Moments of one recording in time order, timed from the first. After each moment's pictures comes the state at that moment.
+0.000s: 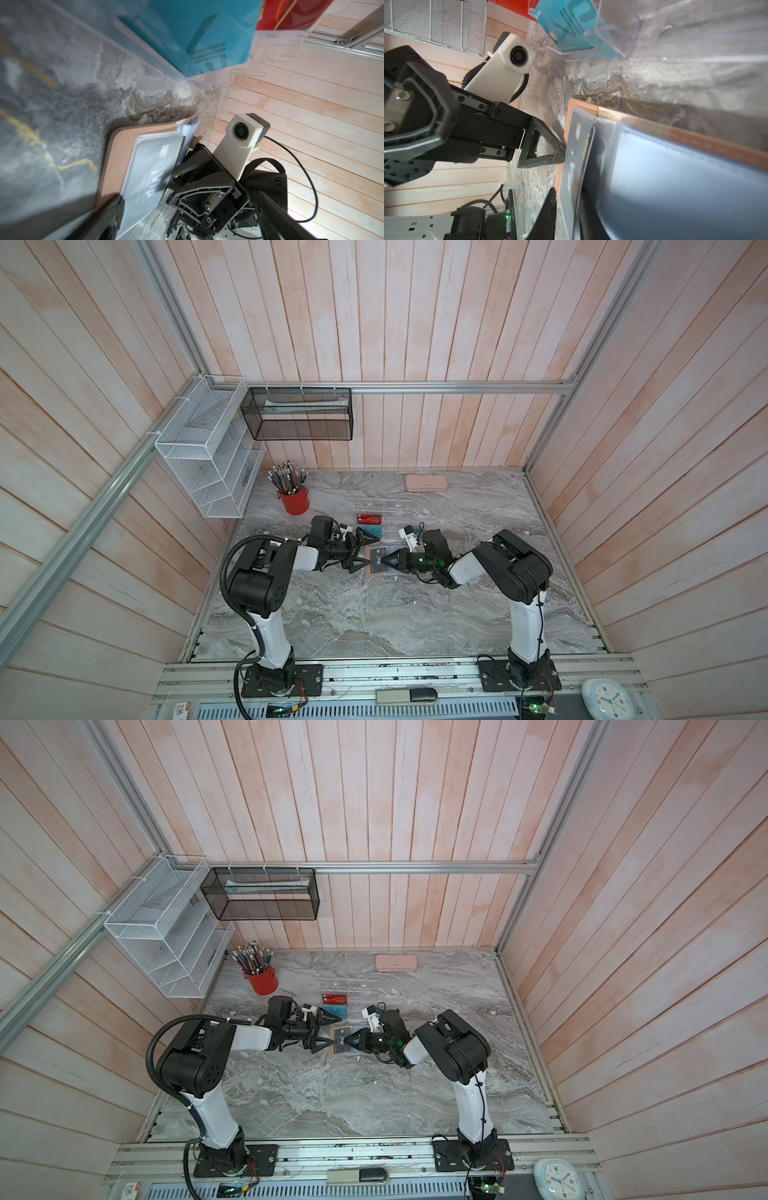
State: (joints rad) left arm -0.24 1.86 0.80 0.31 0.96 -1.12; right arm 0.64 2.05 0.79 0.79 -0.68 0.94
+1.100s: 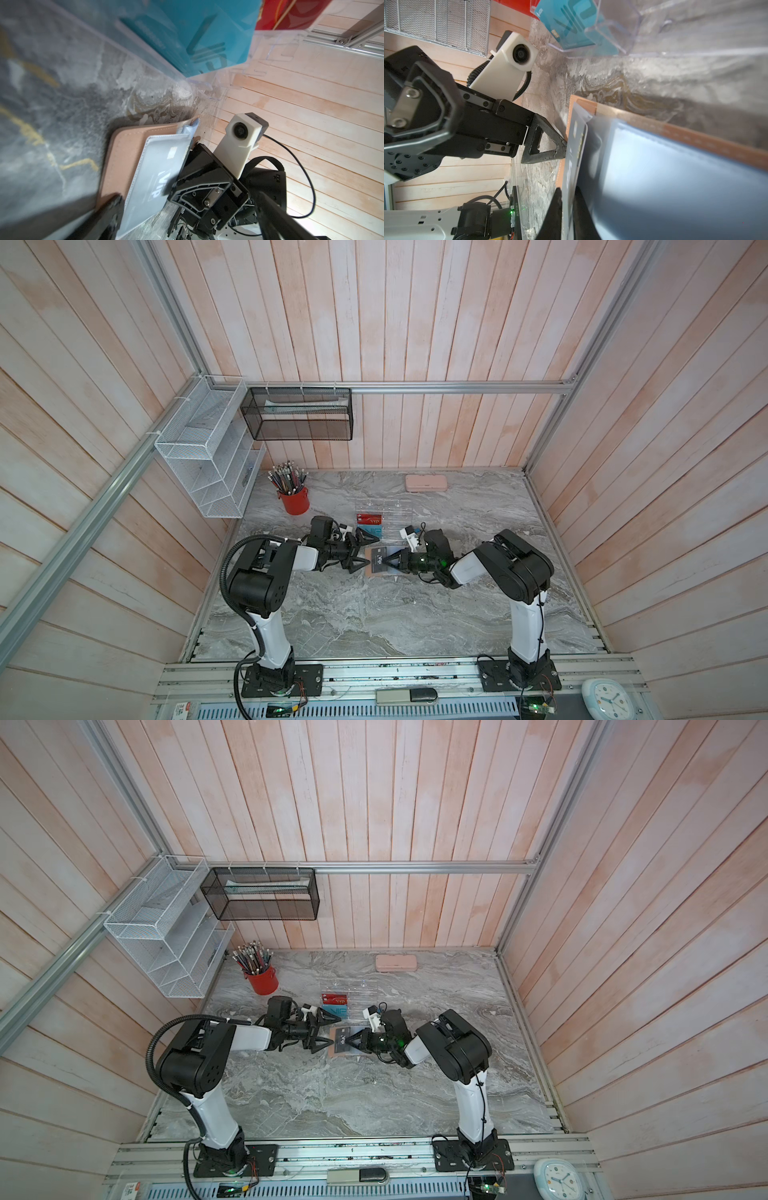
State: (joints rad) left arm -0.24 1.86 0.80 0.31 0.96 -1.11; right arm 0.62 2.04 0.77 0.81 -0.71 0.95
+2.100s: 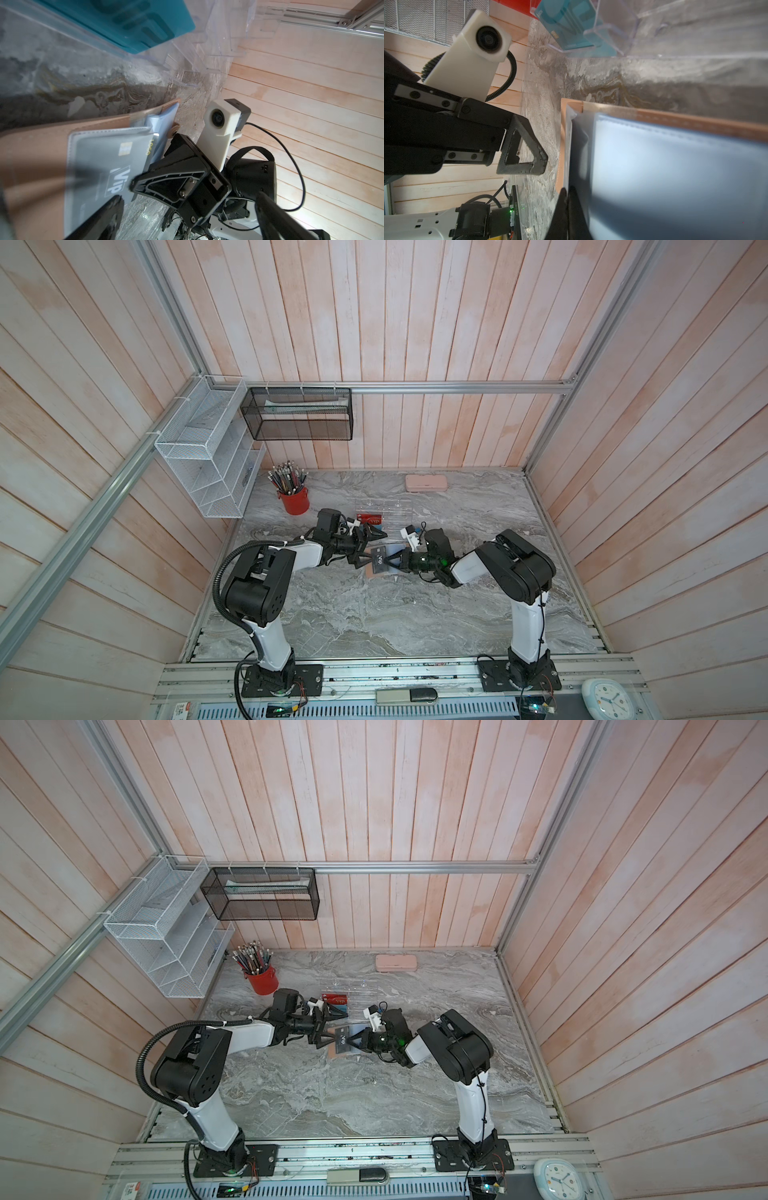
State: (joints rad) left arm -0.30 1.80 0.87 0.20 0.94 -1.12; right arm 0.62 2.03 0.77 0.79 -0.71 0.94
